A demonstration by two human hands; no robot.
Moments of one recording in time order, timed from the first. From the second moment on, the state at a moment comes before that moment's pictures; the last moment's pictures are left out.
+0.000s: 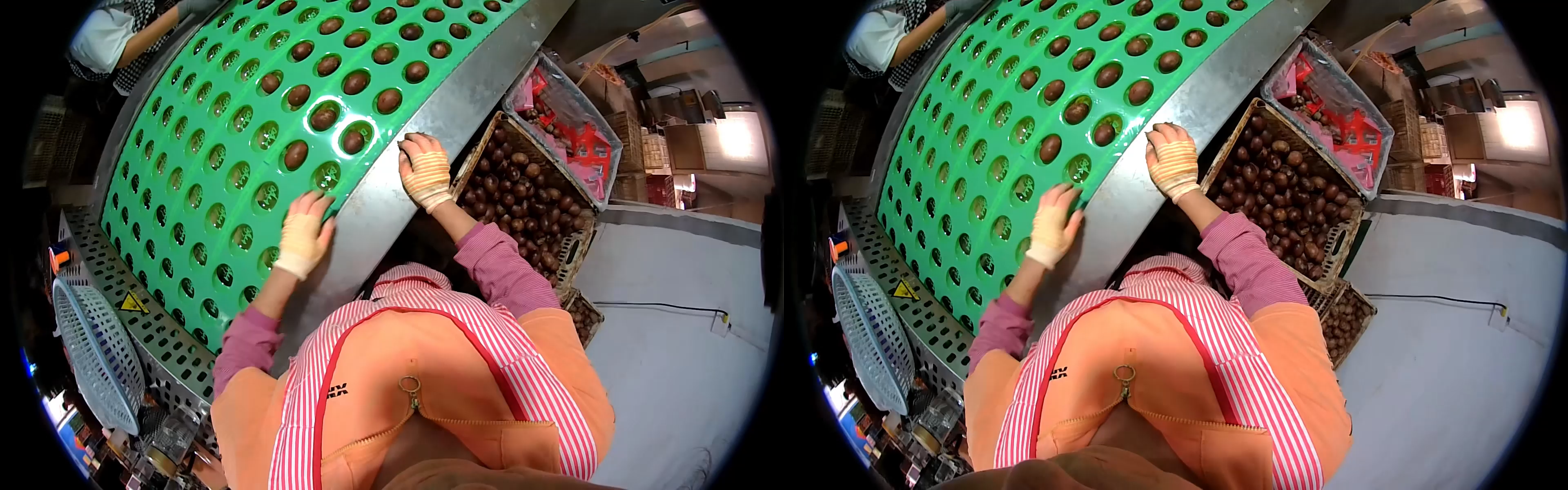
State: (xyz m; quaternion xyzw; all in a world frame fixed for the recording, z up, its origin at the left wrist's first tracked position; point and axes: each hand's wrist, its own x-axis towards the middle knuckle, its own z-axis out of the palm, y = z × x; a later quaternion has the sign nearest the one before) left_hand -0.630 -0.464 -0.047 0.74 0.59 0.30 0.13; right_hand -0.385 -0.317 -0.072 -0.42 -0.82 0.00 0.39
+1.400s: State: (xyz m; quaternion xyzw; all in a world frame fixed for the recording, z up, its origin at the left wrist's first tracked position) left_hand -0.383 -0.311 -0.046 0.84 0.43 0.32 0.09; right_hand -0.017 -0.340 -0.059 -0.77 -0.58 0.15 0.21
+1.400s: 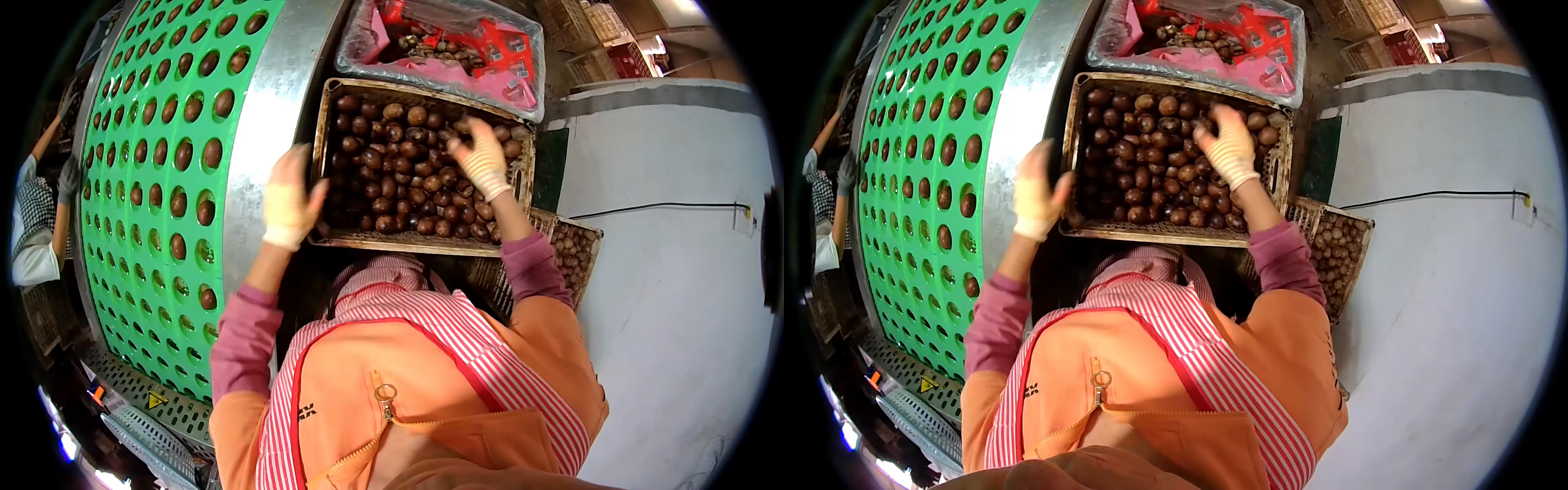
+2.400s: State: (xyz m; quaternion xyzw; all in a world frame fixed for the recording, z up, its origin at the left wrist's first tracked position) left_hand -0.246 -0.221 -0.104 0.79 0.44 0.01 0.42; right_hand -0.057 -0.271 -0.083 -0.60 -0.25 0.70 0.29
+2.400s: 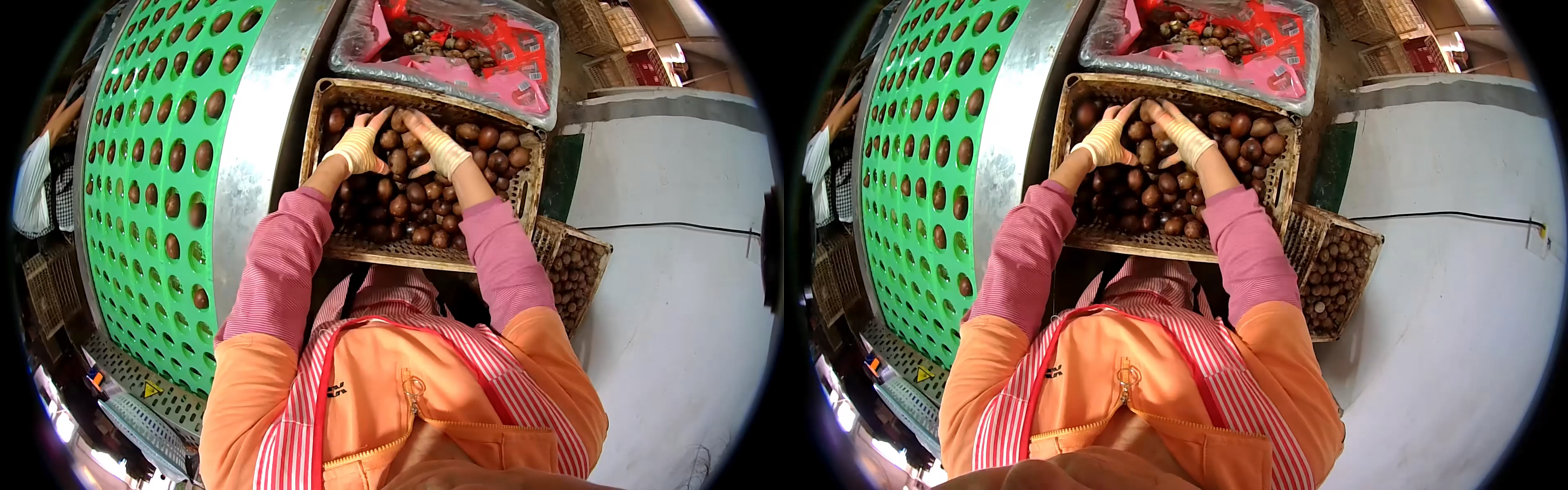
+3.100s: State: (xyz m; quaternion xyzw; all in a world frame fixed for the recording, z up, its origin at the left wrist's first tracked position) left_hand -0.321 -0.311 -0.040 0.73 0.39 0.24 0.51; right_hand -0.151 -0.346 -0.056 -0.42 -0.12 0.76 0.48
